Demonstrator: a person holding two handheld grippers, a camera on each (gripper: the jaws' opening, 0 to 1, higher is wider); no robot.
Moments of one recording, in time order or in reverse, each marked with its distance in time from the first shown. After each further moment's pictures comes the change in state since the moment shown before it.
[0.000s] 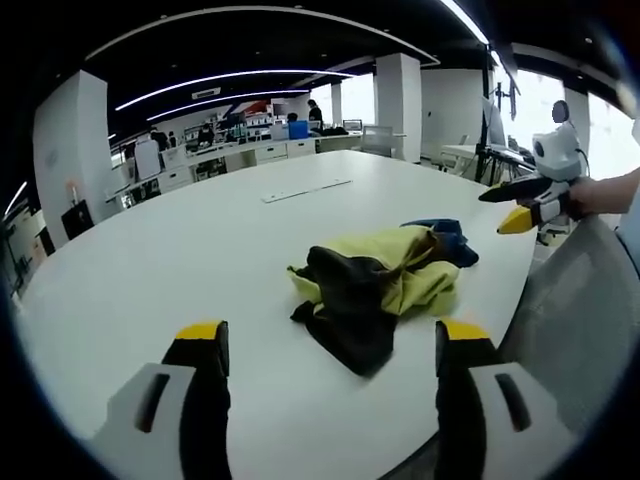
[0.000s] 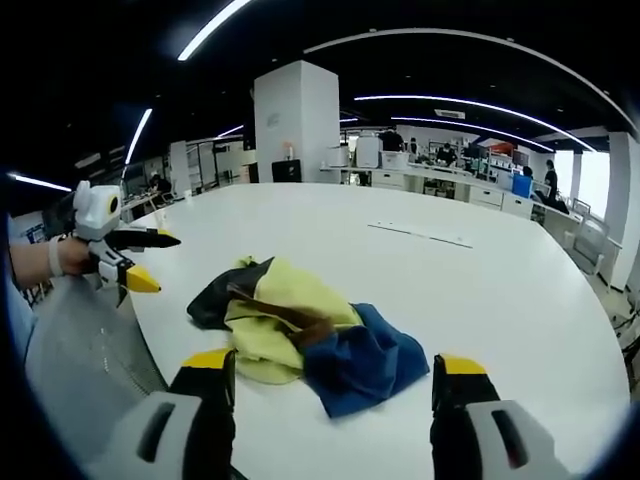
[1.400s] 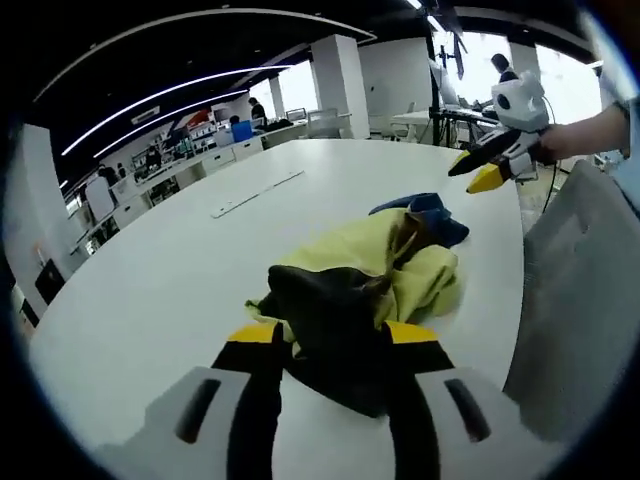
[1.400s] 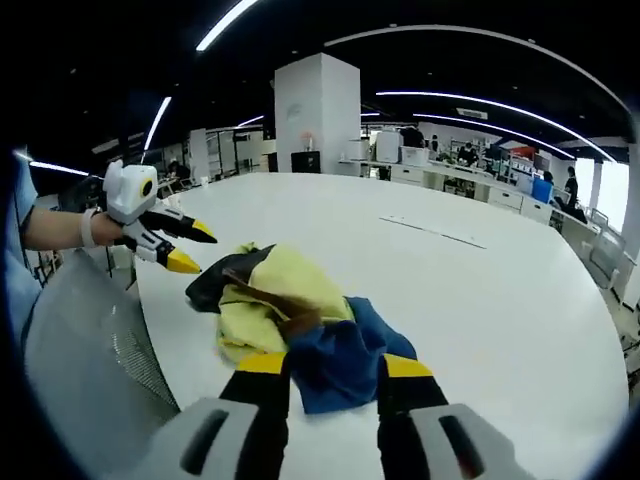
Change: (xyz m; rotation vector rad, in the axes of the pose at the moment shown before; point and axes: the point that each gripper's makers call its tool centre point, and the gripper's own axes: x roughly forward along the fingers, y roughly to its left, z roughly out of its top) left arm 0.063 -0.022 0.007 0.244 0.059 -0.171; right arm 0.018 -0.015 -0.013 -0.076 0.070 0.118
